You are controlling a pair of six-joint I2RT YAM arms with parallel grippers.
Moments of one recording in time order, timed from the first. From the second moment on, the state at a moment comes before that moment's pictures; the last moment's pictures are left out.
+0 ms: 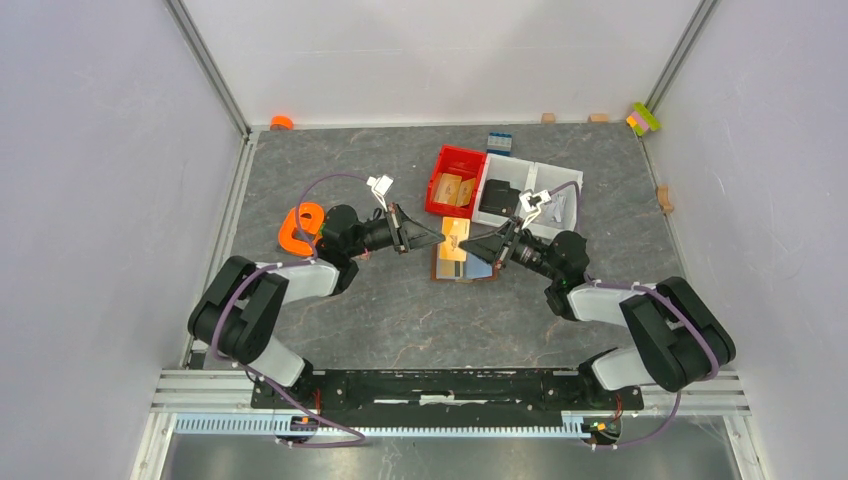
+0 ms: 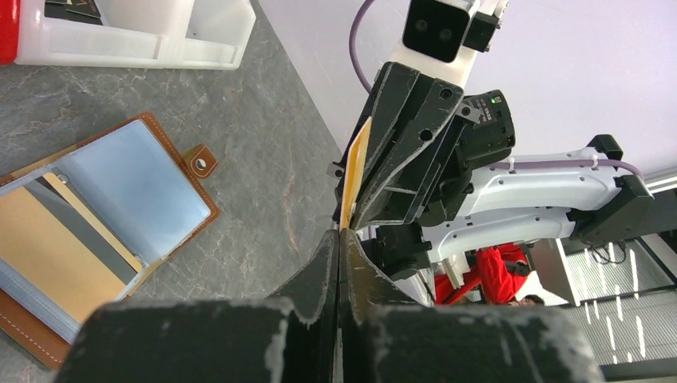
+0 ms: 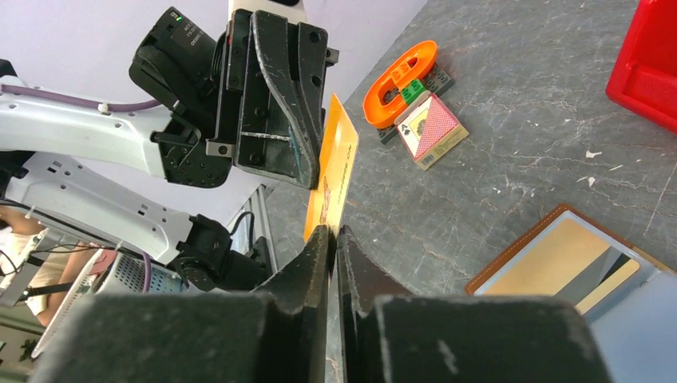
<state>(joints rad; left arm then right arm) -0.46 1.55 0.59 1.00 0.79 -1.07 0.44 1.41 0.36 1.17 -0.66 0.84</state>
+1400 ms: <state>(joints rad) -0.47 1.17 0.59 0.30 0.34 -0.72 0.41 1.93 0.96 0.67 -0.22 0.81</state>
